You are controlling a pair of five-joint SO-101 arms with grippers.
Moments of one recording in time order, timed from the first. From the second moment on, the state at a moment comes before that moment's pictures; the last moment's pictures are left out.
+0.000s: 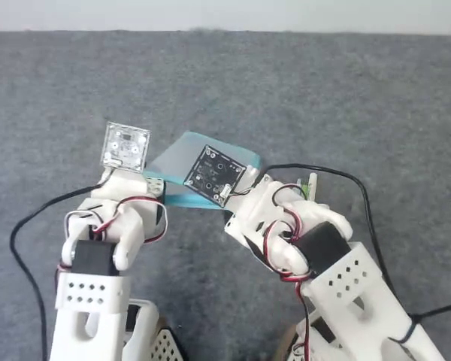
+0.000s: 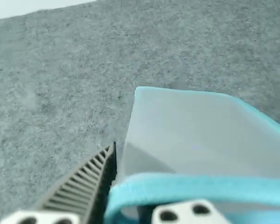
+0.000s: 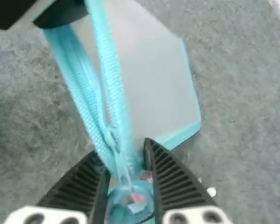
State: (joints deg) left arm -1.6 -62.1 62.8 53.4 -2.1; right arm -40.1 -48.0 38.2 67.8 25.5
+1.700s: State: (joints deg) left arm -13.0 -61.3 69.7 43.4 11.2; right arm -1.4 -6.9 46.0 65.7 17.8
